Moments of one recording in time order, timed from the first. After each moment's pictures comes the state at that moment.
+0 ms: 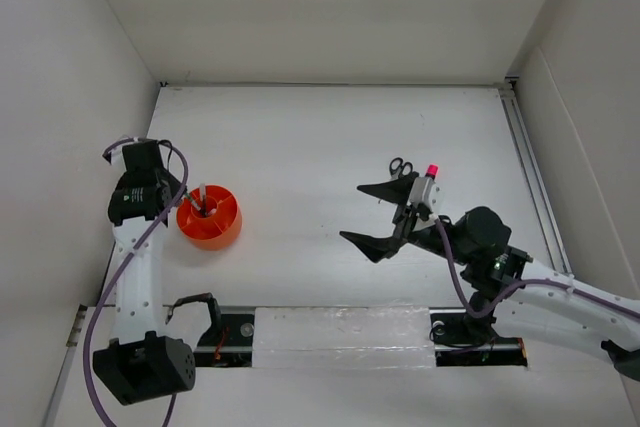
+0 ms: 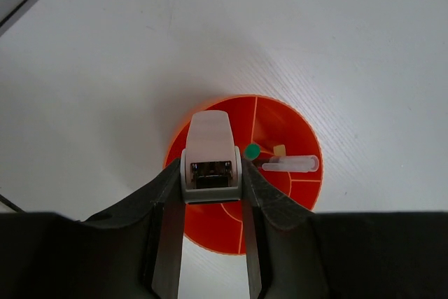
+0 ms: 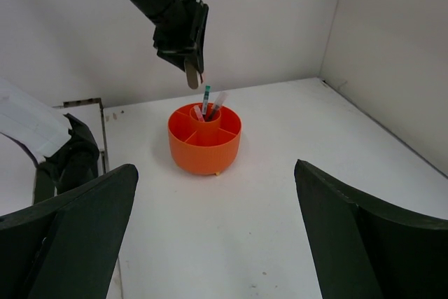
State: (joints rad) left arm 0.19 0.98 1.03 -0.86 -0.25 -0.57; right arm 1.06 0.74 0.65 0.31 -0.13 -0.06
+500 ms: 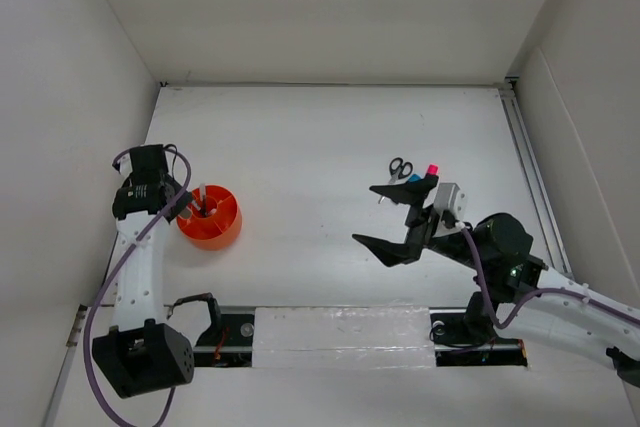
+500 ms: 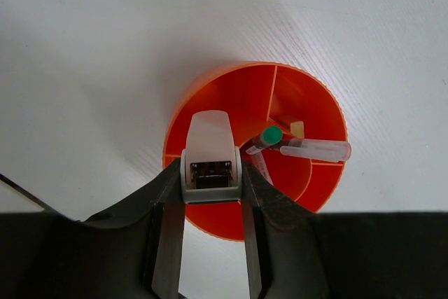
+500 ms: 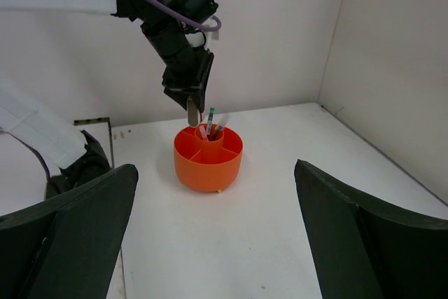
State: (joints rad) left arm 0.19 1.01 0.98 -0.91 -0.20 -0.61; right arm 1.06 0.64 0.64 0.30 -0.15 -0.06
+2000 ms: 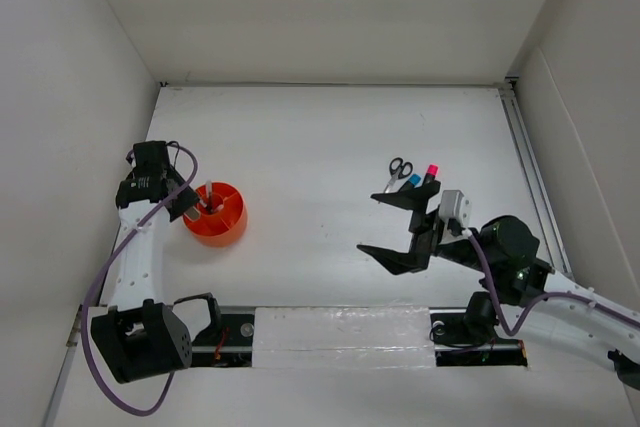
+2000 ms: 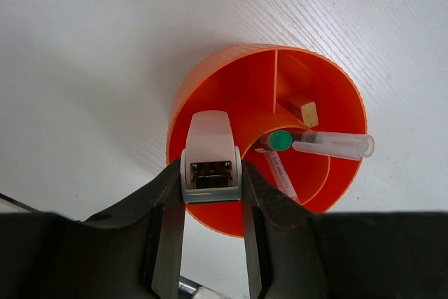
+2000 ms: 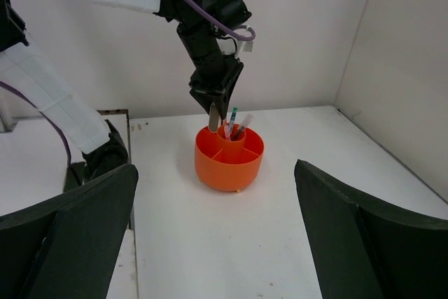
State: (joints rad) left arm 0.19 1.10 0.98 -0.90 -0.10 -0.51; right arm 1.06 0.59 0.64 0.26 -0.22 -0.06
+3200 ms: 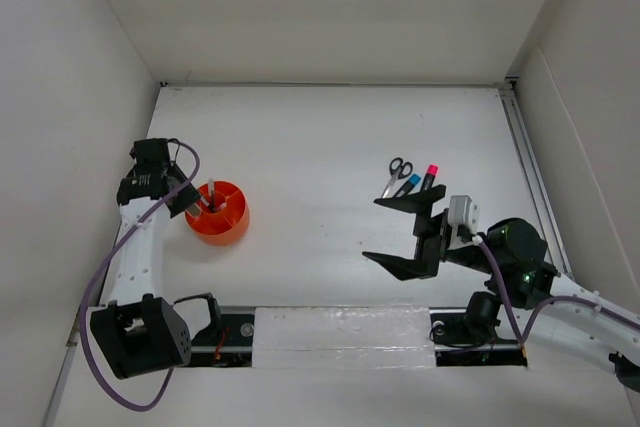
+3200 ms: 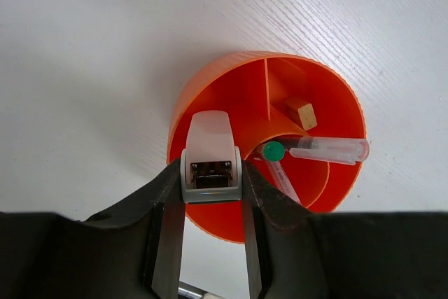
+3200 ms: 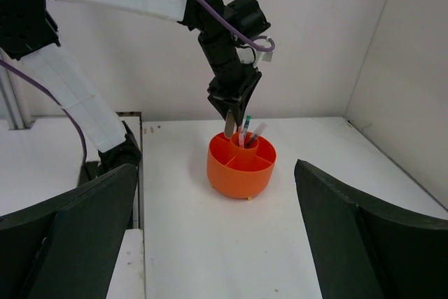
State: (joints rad) left arm 0.19 1.12 0.98 -0.86 -0.07 -0.45; right arm 1.06 0.55 0.64 0.24 -0.27 -0.06
